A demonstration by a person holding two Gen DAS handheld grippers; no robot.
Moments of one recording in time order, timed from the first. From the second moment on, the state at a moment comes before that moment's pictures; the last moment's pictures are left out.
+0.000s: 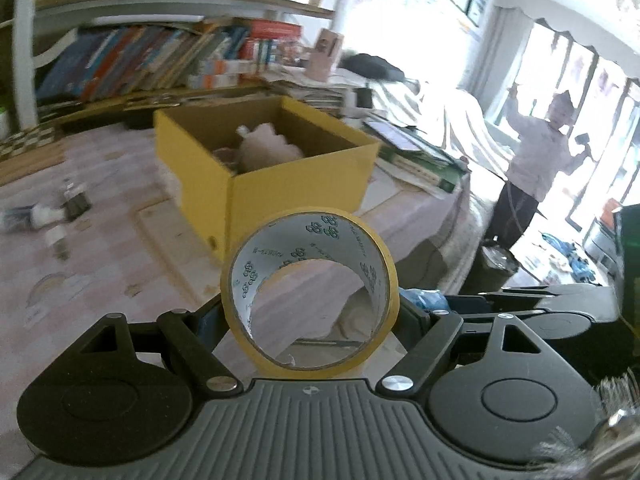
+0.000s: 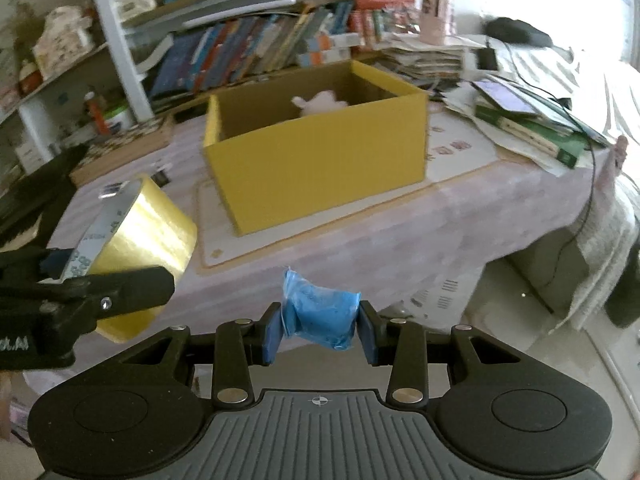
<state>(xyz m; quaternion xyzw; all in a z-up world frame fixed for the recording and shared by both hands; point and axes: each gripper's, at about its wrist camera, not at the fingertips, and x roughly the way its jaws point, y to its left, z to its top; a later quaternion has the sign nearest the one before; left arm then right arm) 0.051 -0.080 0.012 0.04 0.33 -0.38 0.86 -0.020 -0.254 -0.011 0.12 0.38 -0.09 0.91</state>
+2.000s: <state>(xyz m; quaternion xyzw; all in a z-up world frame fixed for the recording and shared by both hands) 0.254 -0.248 -0.008 0.14 0.37 -0.23 0.89 0.268 -0.354 -0.017 -0.11 0.40 0.16 0.90</state>
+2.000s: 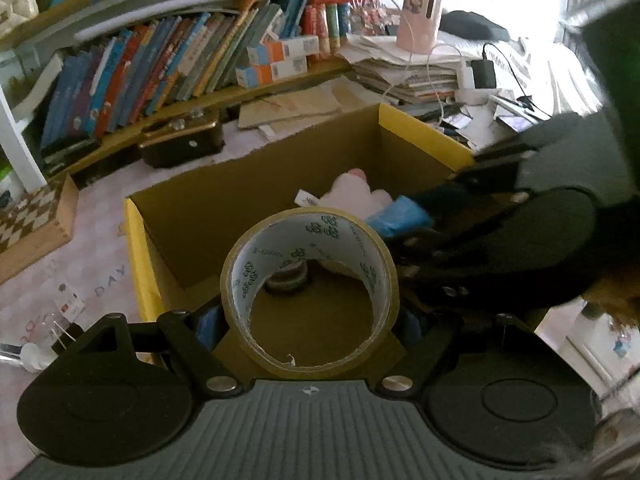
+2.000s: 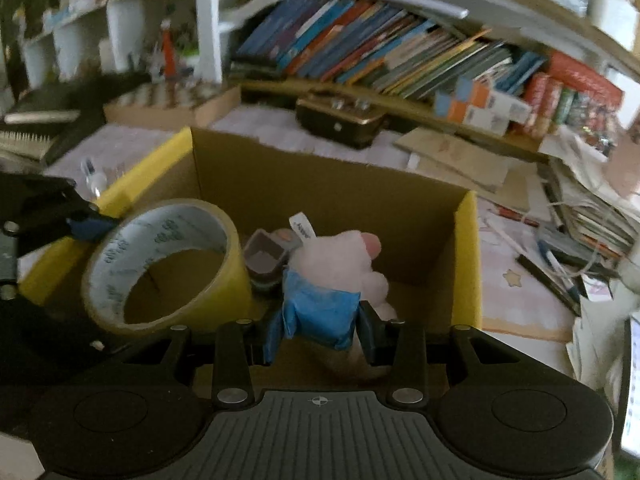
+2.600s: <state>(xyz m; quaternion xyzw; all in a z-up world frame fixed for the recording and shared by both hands) 0.269 -0.251 -0.006 0.14 0.39 -0.20 0.89 0.300 -0.339 -0.020 -0.20 0.45 0.22 0.84</state>
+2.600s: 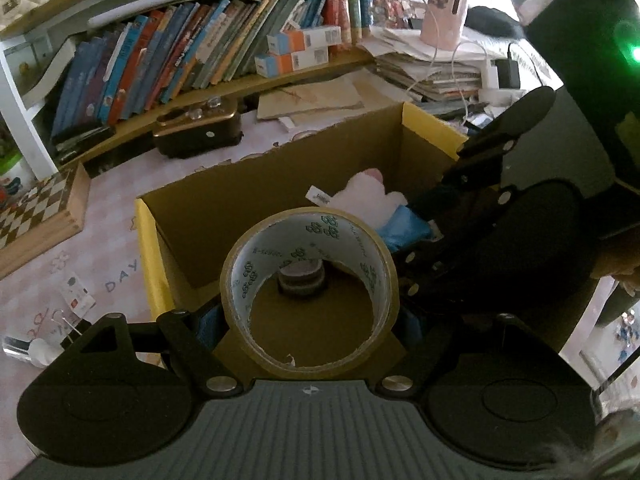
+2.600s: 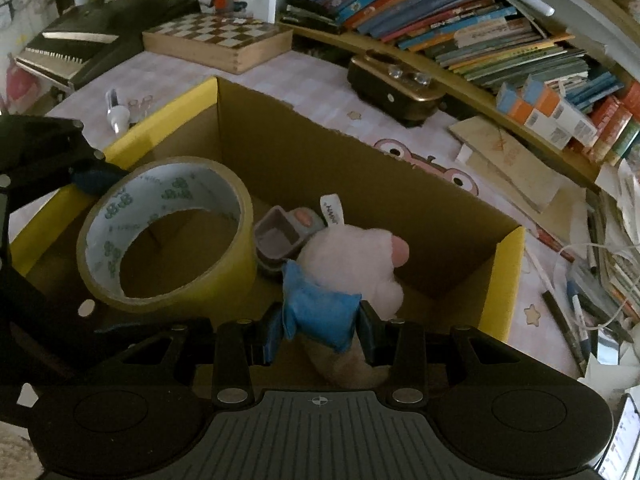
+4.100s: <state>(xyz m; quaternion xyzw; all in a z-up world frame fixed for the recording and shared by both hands) 0.148 -0.178 0.079 0.03 0.22 -0.19 0.96 0.172 -0.379 0.051 0.03 0.28 0.06 0.96</state>
